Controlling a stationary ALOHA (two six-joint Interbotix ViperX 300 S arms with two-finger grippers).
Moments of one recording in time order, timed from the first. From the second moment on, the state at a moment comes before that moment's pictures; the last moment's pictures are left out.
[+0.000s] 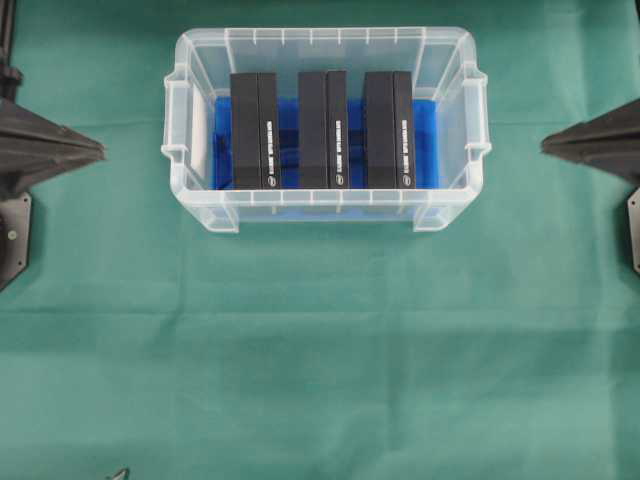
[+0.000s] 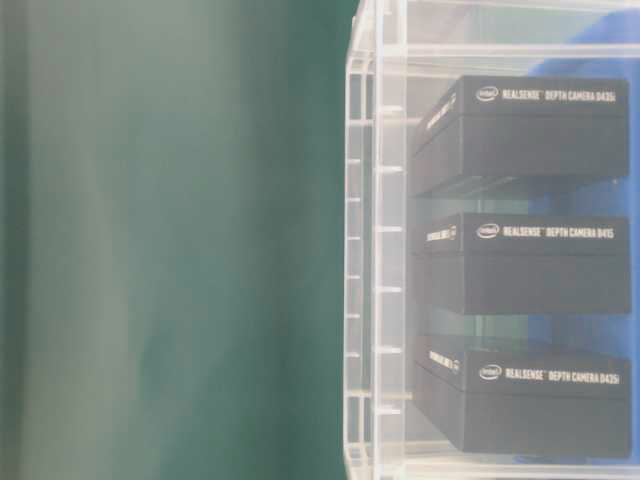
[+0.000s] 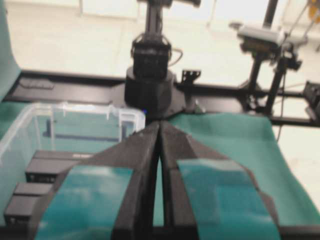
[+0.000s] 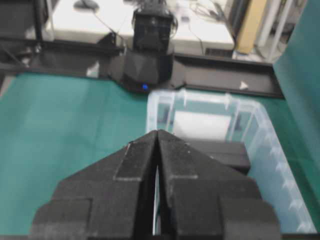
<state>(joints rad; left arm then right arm) -0.01 -1.02 0.97 0.01 -0.03 -0.10 0.00 -0.94 0.86 0.00 0.14 0.06</state>
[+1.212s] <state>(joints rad) -0.03 -0.79 0.48 0.02 1.24 -0.32 -0.02 -0.71 0.46 0.00 1.23 0.17</state>
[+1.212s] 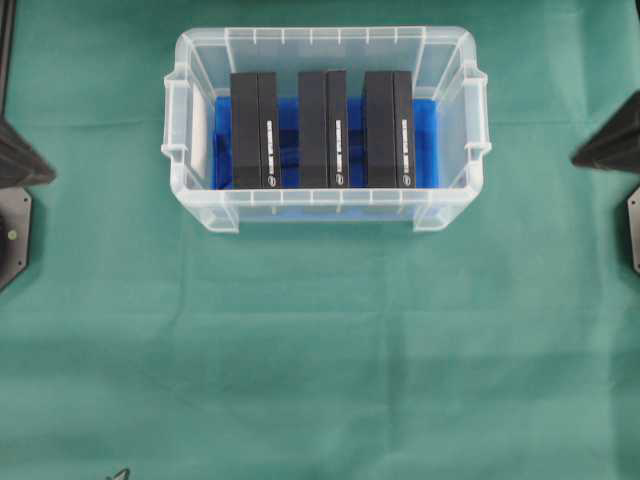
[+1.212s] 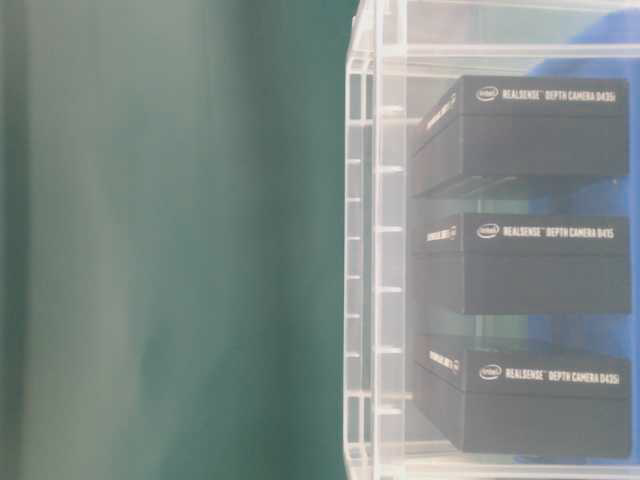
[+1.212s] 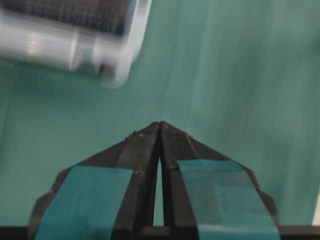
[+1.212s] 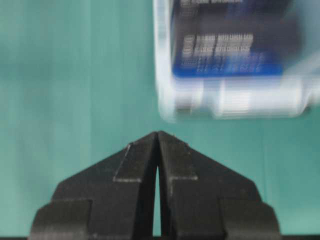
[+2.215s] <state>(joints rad) -0.04 -0.73 0.43 0.03 1.53 -1.34 -0.02 -0.61 0.40 -0.04 1.60 0.41</state>
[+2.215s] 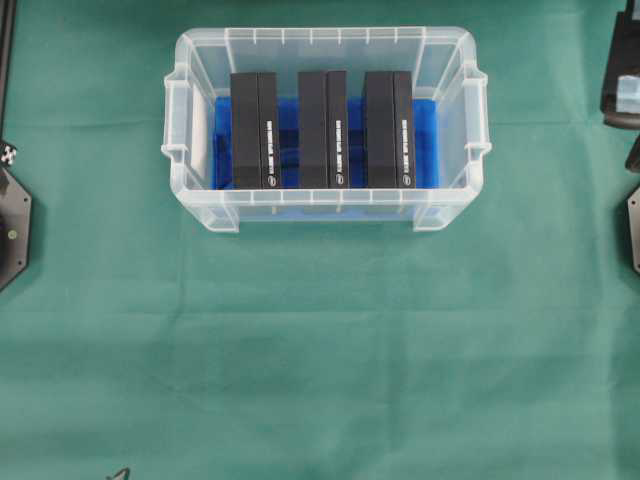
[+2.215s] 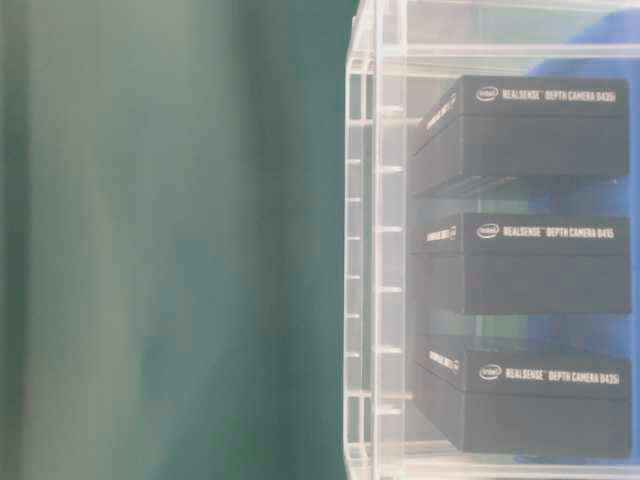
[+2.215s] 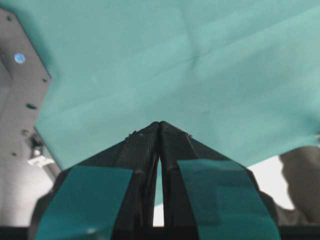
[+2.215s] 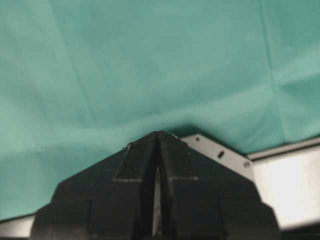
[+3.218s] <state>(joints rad) 0.41 -0.70 0.42 0.01 1.57 -1.15 -0.02 -0.60 0.40 -0.07 1.65 0.41</state>
